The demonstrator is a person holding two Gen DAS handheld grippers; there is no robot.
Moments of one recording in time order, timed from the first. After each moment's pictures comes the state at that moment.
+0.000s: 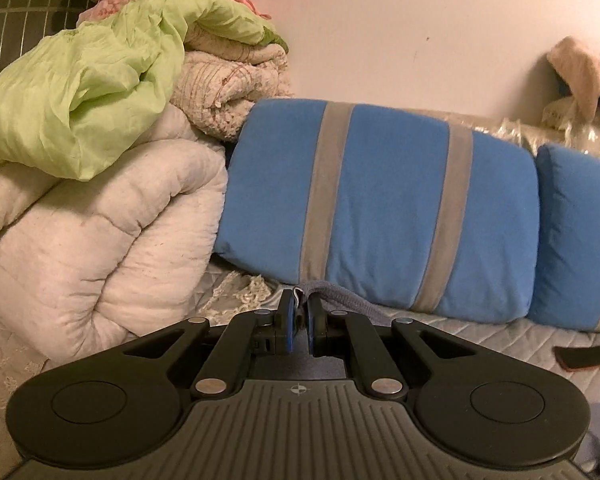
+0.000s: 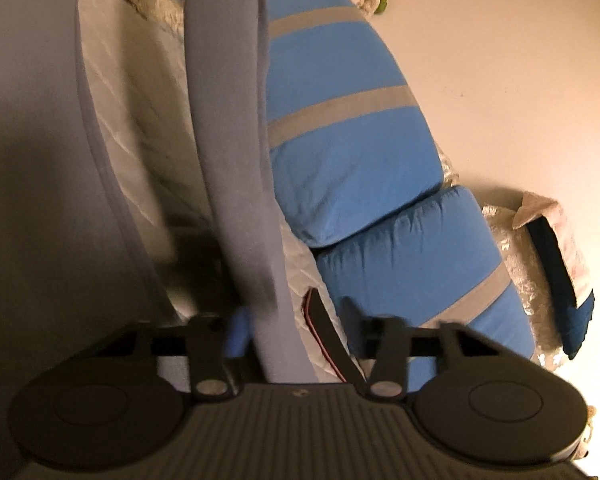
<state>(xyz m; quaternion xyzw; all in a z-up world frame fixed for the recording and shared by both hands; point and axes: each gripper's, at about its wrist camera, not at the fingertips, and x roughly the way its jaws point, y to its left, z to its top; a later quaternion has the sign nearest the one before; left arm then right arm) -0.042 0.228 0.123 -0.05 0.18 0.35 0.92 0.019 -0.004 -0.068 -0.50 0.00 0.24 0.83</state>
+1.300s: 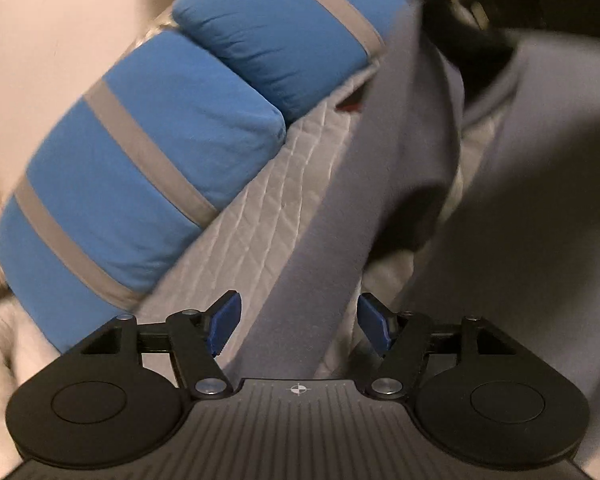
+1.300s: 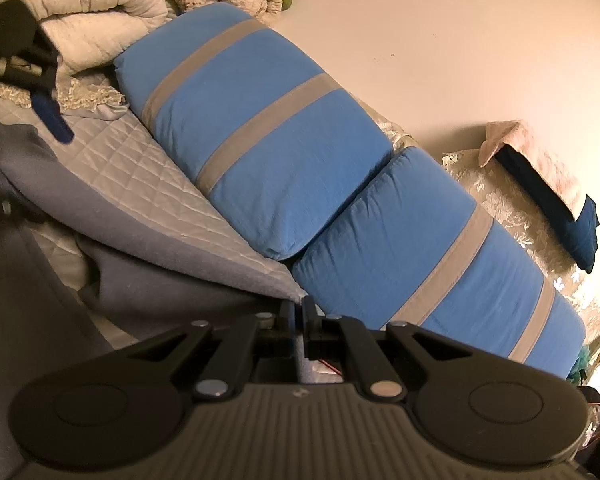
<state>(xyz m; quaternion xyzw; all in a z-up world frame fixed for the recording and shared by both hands) -0.006 0.069 -0.031 0.39 0.34 0.07 0.85 0.036 -0.034 0.000 -0.35 0.05 0.25 0.90</state>
